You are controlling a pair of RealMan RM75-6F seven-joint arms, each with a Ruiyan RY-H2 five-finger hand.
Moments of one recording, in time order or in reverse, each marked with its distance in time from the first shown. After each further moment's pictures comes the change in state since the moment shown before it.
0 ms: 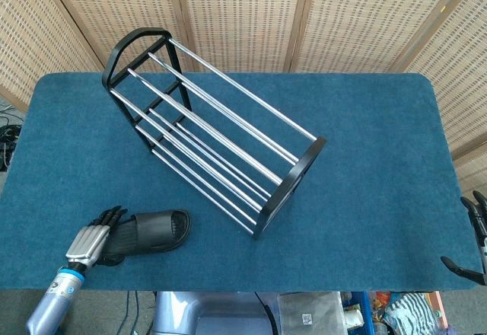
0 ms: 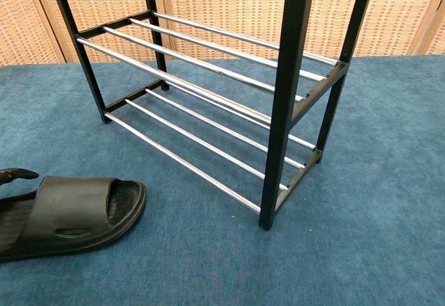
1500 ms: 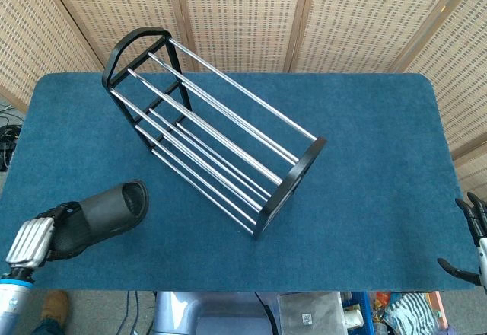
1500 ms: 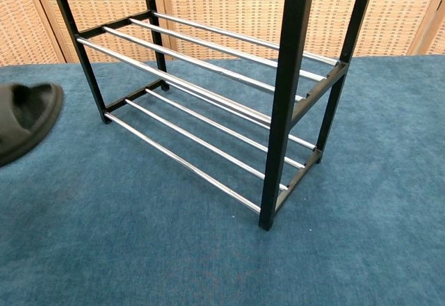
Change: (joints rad) left arm 0.130 0.262 0.002 -0.093 0.207 0.266 -0.316; right arm 0.004 0.006 -0.009 -0.014 -0.007 -0.015 -0.003
